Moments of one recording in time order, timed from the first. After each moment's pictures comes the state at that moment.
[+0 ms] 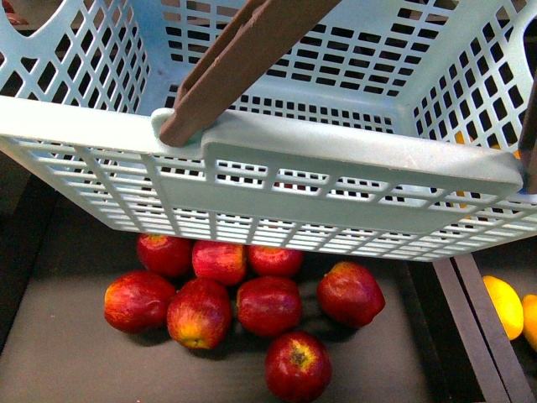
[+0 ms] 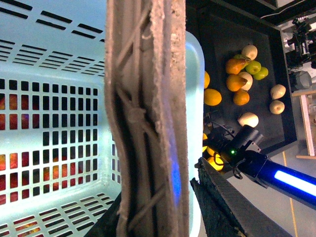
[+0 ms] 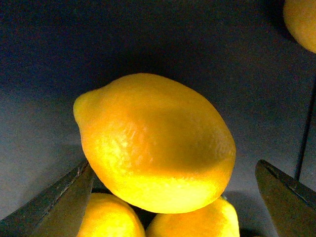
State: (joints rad) left arm -0.68 1.75 1.60 -0.50 0.12 -0.78; right arm -0.62 2.57 1.46 0.13 -0.09 -0.86
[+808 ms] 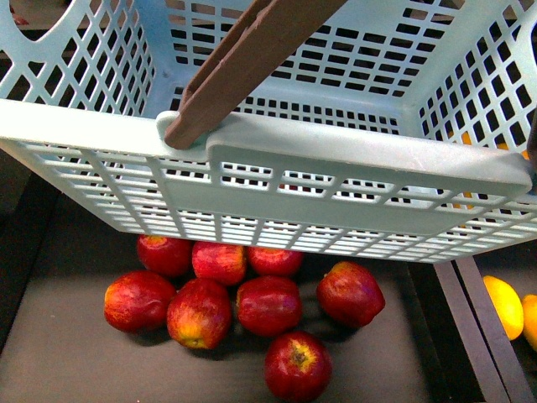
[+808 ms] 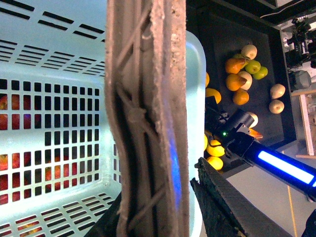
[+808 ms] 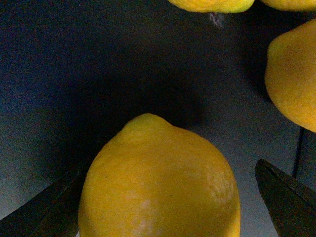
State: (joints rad) left arm -0.68 1.75 1.60 -0.50 0.12 -0.78; right arm -0.58 2.74 1.72 0.11 -0.07 -0.85
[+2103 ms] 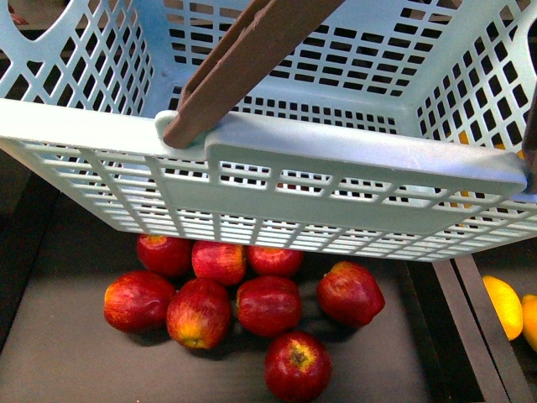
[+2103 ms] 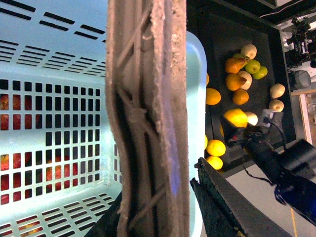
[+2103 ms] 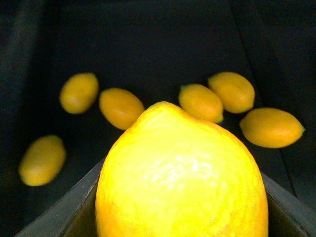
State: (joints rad) left arm -0.68 1.75 1.60 -0.50 0.12 -0.78; right arm -0.62 1.76 0.87 0.35 -0.59 -0.30
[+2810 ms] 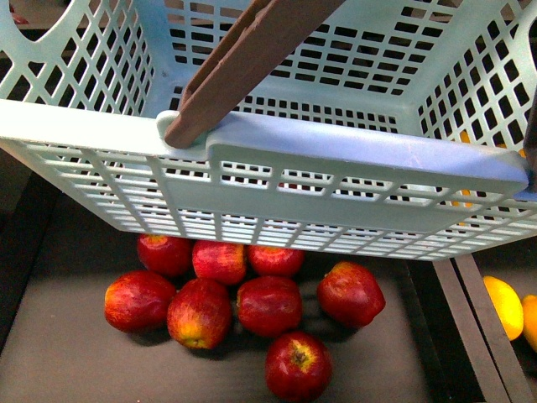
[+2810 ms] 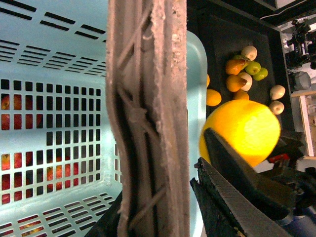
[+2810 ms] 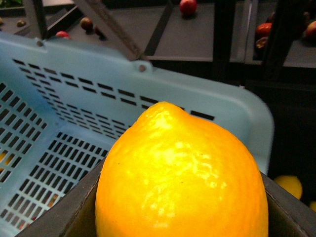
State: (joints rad) left arm -0.68 1.75 1.60 -0.50 0.12 -0.78; right arm 0.05 1.34 0.73 0.36 -0.38 0.01
